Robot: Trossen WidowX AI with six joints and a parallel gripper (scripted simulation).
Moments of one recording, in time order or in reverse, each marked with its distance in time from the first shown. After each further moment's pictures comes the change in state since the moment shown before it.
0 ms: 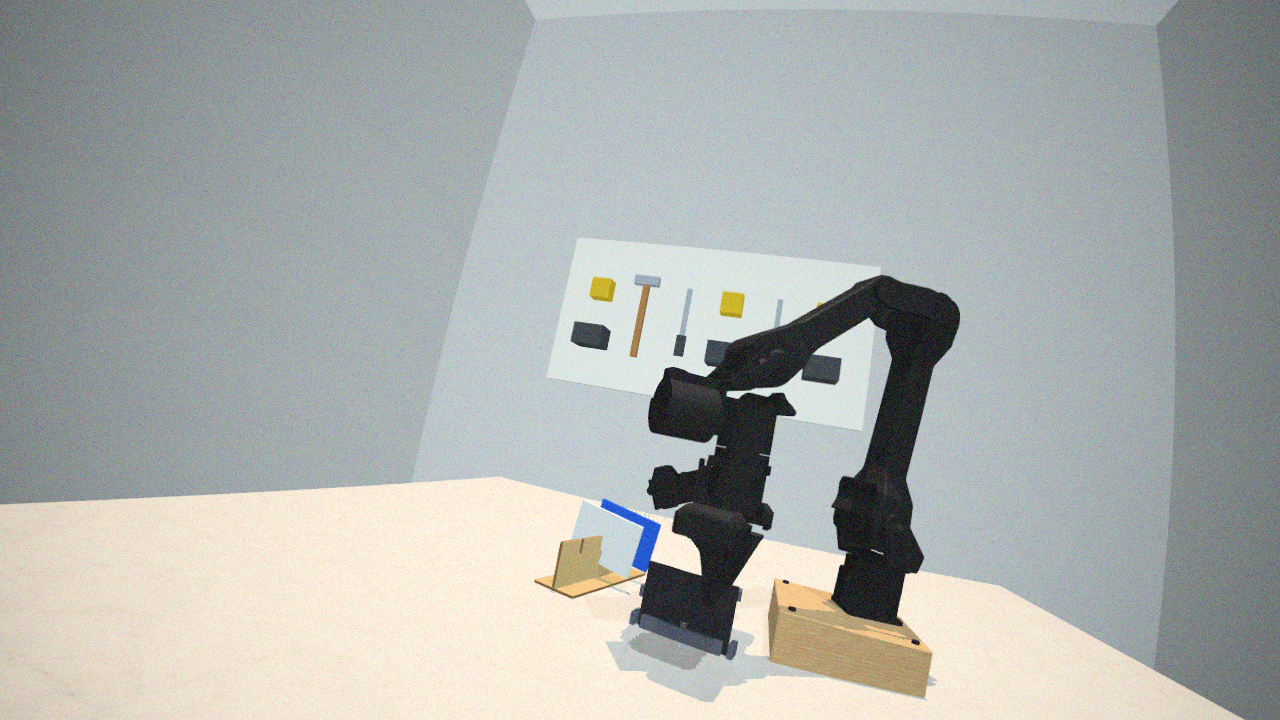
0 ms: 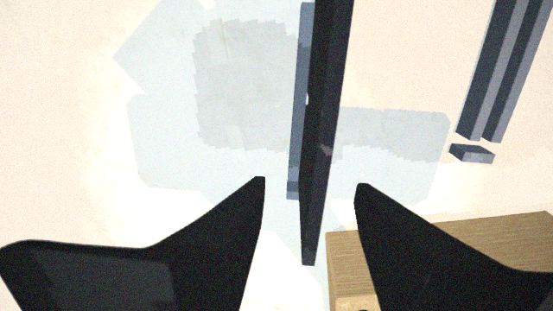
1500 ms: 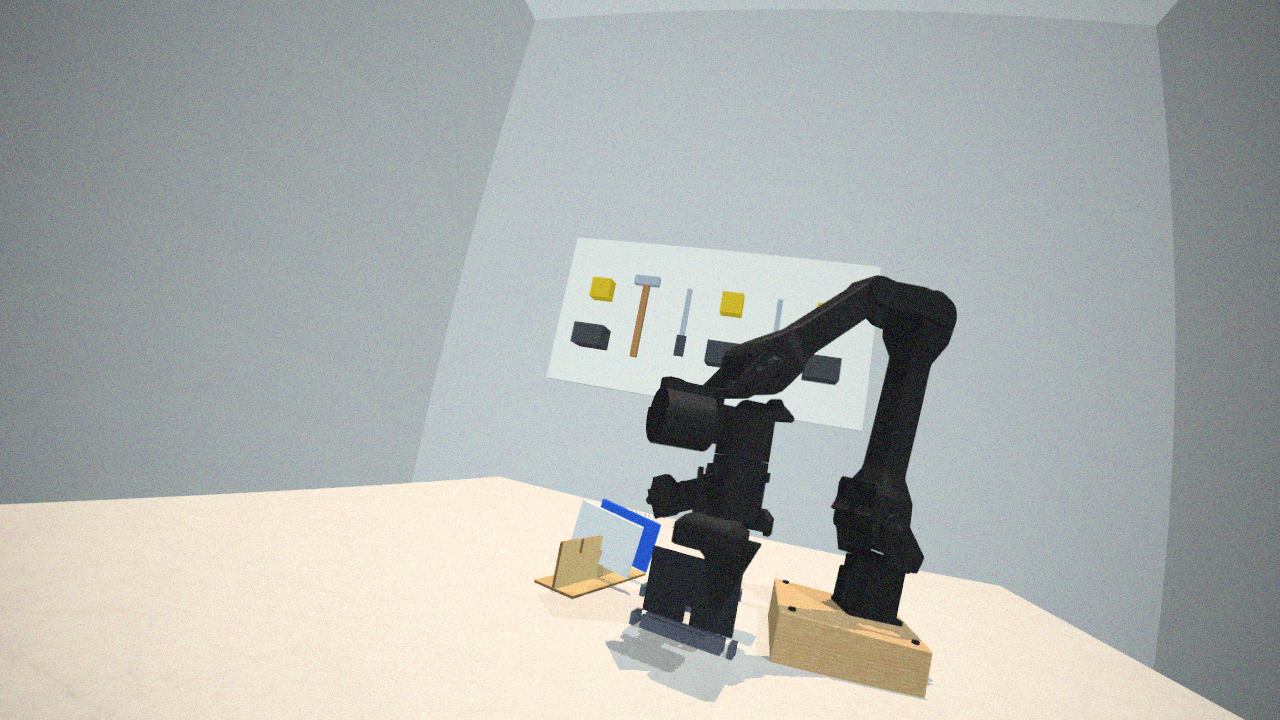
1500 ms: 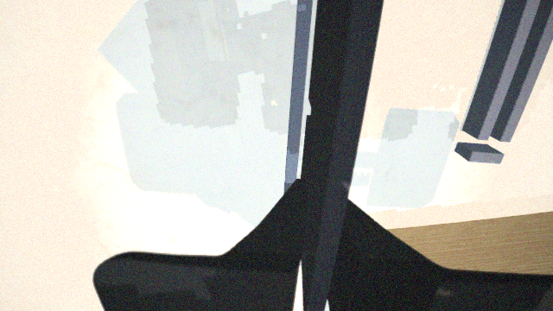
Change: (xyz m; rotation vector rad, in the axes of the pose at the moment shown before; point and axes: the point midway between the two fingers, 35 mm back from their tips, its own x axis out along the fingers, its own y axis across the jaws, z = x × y) arm 0.008 -0.001 -0.002 0.001 0.017 -0.008
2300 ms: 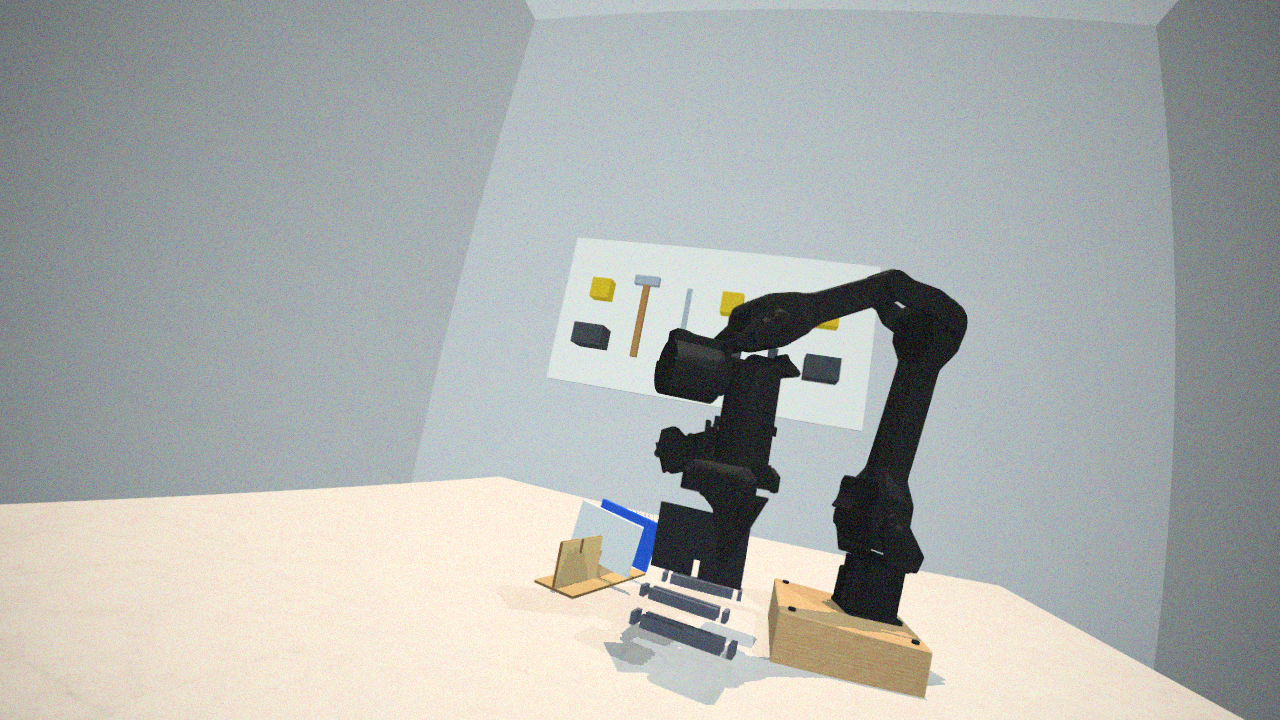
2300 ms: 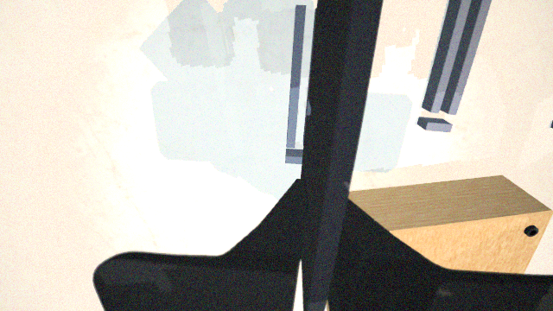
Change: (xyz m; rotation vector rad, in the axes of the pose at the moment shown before) arm -0.050 0.000 0.000 0.003 0.000 0.000
